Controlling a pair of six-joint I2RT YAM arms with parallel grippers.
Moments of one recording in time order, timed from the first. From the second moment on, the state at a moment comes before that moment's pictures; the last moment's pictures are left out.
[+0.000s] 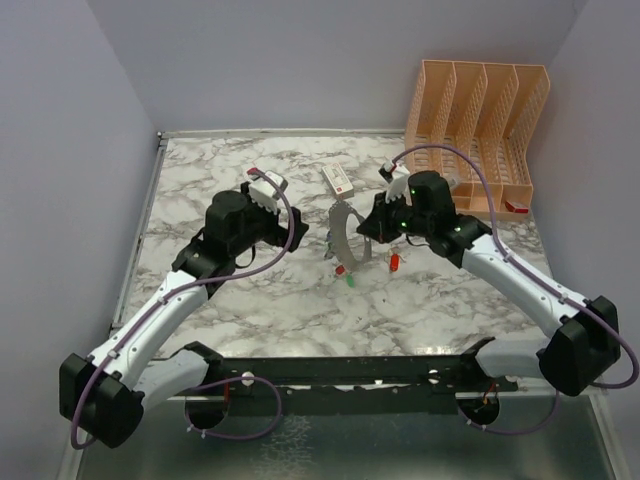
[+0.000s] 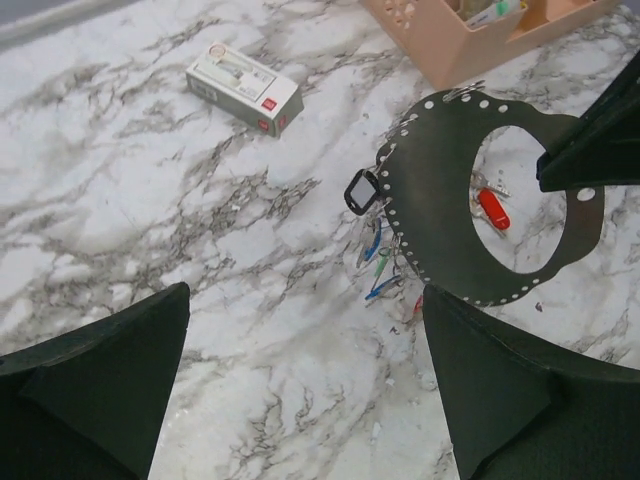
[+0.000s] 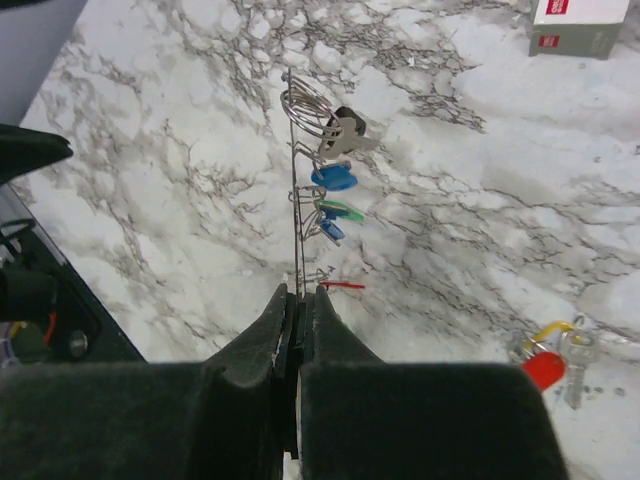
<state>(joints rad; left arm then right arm) -0.49 1.01 0.82 -0.13 0.17 -0.07 0.56 1.29 0.99 -0.22 -0.32 0.29</state>
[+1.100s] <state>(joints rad) -0.50 1.17 0.94 -0.20 0.89 0.25 0.62 1.30 1.24 -0.71 -0.64 -0.28</state>
